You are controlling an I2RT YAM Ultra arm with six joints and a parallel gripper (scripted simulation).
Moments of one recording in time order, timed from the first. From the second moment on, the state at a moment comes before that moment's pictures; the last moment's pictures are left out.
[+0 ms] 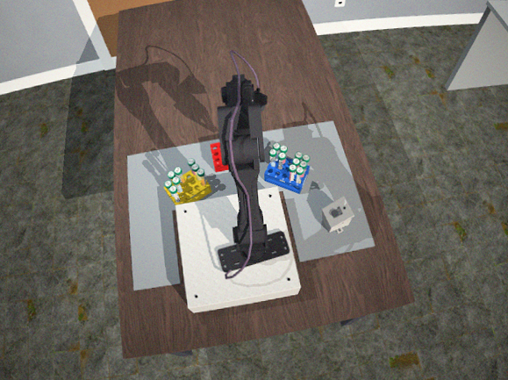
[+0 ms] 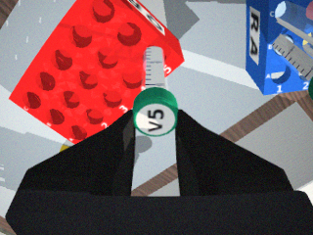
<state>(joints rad) -0.22 1.96 1.37 -1.00 -0.02 0.65</state>
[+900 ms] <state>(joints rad) -0.22 1.97 1.37 -1.00 -0.02 0.65</state>
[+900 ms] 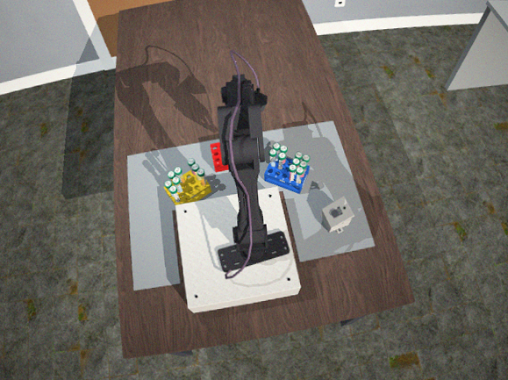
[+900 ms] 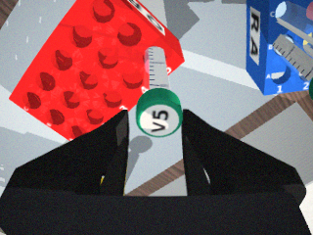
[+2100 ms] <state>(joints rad) -0.22 1.91 1.51 -1.19 -0.02 0.65</state>
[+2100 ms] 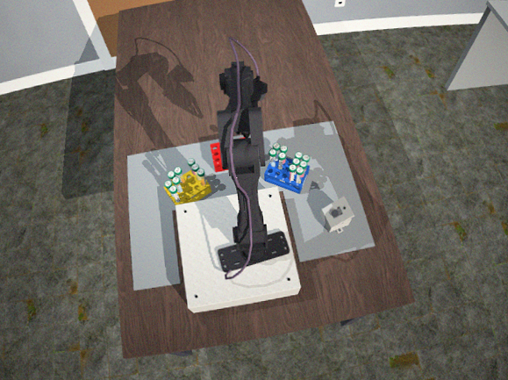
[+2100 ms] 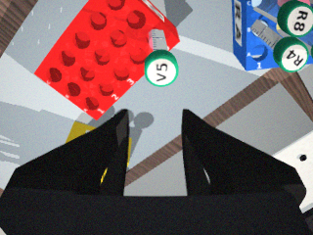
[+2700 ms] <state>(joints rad) -0.22 1.90 1.57 -1.26 -0.02 0.64</state>
